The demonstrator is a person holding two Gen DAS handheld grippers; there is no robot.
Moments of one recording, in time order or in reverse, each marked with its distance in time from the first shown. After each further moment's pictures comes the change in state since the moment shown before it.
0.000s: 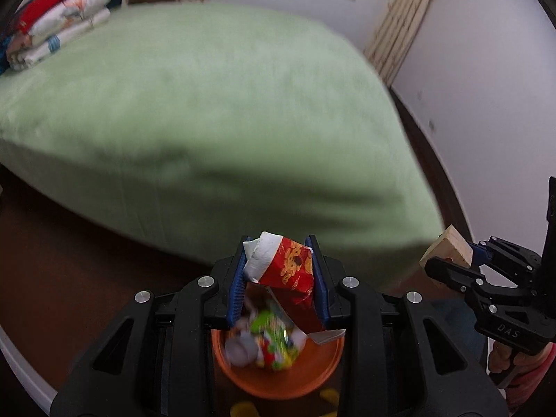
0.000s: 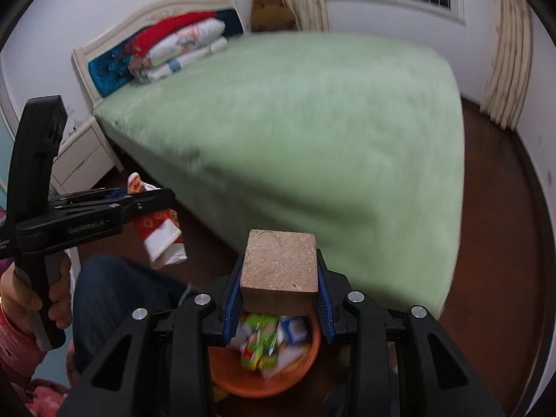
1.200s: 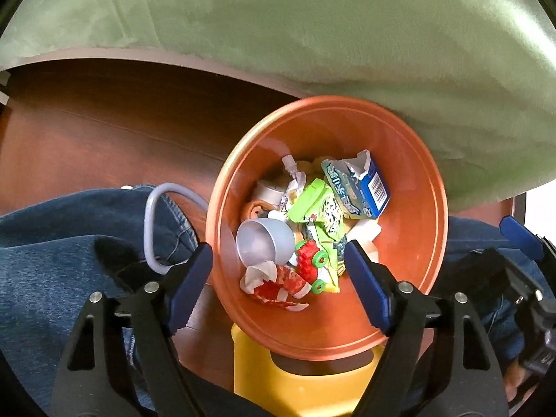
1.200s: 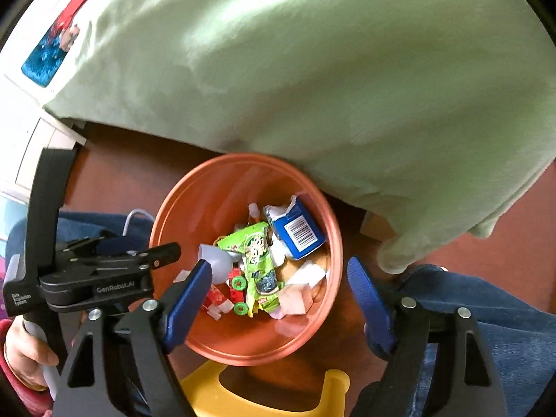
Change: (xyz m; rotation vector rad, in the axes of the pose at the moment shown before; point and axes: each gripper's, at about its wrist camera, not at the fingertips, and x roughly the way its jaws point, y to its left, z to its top) left arm 0.169 0.049 -0.114 -0.151 0.502 0.155; right arm 0.142 -0.021 -0.095 0.250 0.332 -0.028
